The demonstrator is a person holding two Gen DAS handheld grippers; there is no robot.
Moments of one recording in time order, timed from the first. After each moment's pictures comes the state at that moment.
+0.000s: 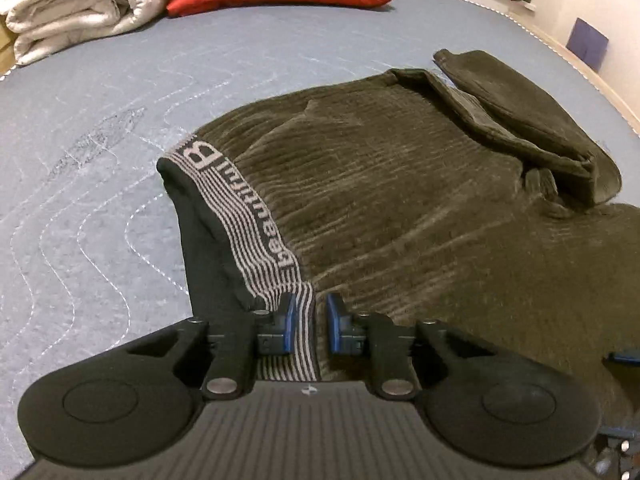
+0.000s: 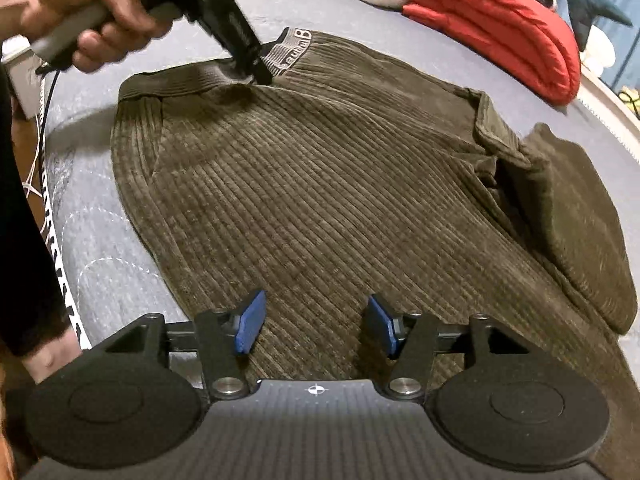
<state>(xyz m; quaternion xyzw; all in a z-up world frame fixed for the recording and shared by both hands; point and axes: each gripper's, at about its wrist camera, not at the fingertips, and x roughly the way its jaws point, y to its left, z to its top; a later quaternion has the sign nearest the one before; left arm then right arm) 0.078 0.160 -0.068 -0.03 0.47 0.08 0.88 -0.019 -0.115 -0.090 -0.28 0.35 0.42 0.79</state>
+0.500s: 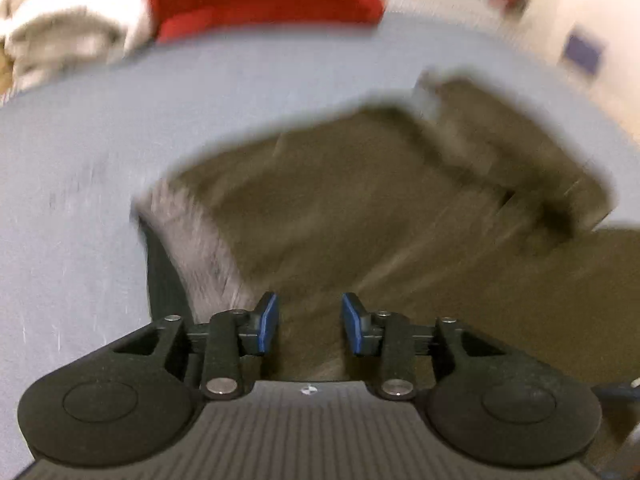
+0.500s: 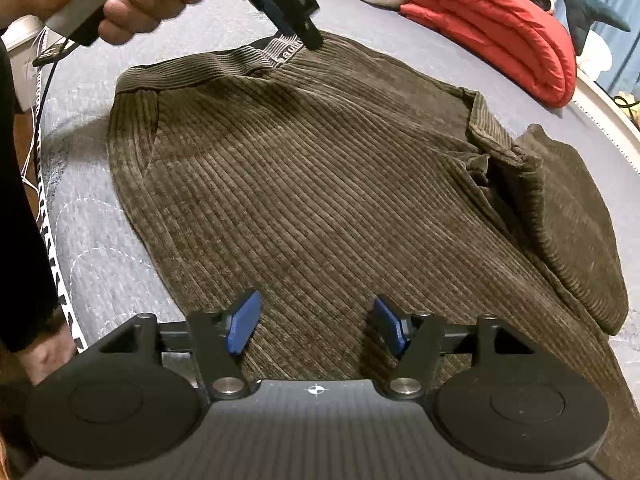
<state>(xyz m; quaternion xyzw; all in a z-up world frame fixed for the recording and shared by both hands) 0.096 0.138 -0.068 -0.03 0.47 0.09 0.88 -0.025 -0.116 -0.091 -0.29 0.34 0.41 0.79</state>
